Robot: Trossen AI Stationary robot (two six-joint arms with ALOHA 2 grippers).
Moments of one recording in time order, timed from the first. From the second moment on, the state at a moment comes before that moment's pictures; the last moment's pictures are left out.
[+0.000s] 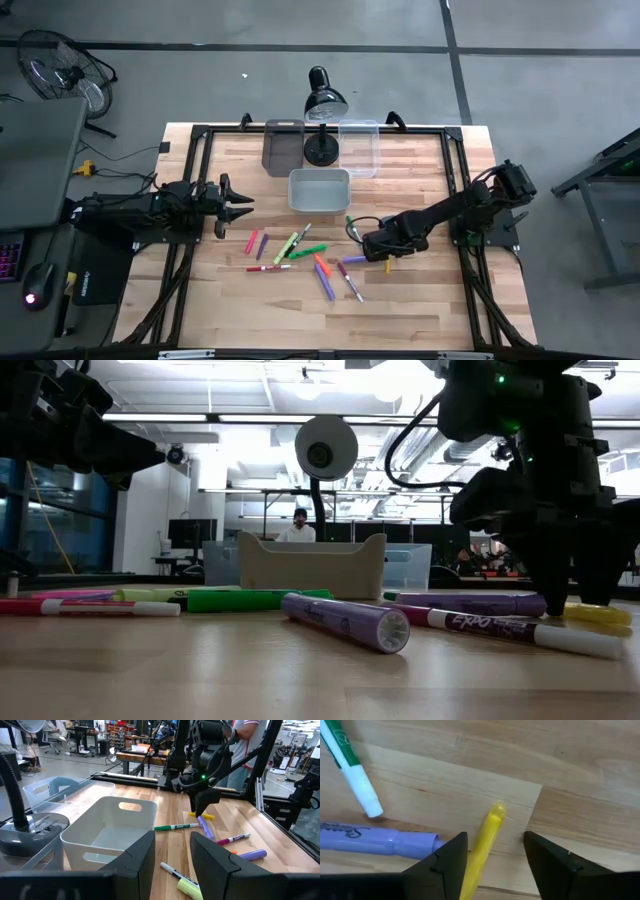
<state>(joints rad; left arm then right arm) 0.03 0.02 0.05 -0.07 -0.03 -0.11 0.28 1.69 0.87 -0.68 -0.11 1.64</state>
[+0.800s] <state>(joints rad) 0.03 0.02 0.05 -0.07 -0.03 -0.11 0.28 1.71 0.87 -0.69 -0.12 1.57</state>
